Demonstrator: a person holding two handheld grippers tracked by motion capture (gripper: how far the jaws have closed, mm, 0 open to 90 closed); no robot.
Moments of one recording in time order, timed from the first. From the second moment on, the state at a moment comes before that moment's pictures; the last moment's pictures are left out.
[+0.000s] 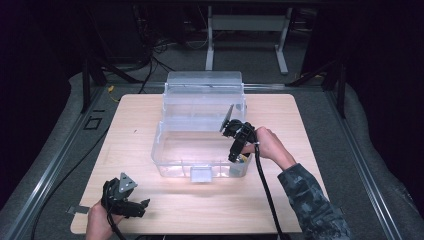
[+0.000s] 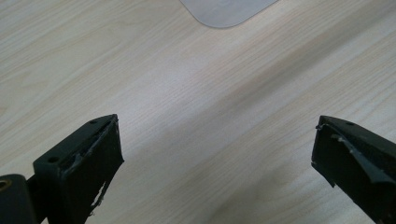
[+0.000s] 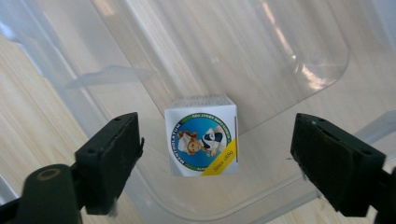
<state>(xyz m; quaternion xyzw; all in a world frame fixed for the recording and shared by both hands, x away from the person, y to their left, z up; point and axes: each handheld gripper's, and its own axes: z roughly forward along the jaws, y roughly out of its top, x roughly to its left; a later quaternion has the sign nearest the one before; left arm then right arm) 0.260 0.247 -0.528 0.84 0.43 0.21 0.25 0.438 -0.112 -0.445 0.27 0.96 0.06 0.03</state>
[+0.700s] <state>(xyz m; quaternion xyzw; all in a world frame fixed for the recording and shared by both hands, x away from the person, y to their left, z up) 0.262 0.248 -0.516 0.83 0.42 0.20 0.29 0.402 -0.145 -0.416 0.29 0.93 0.24 0.04</state>
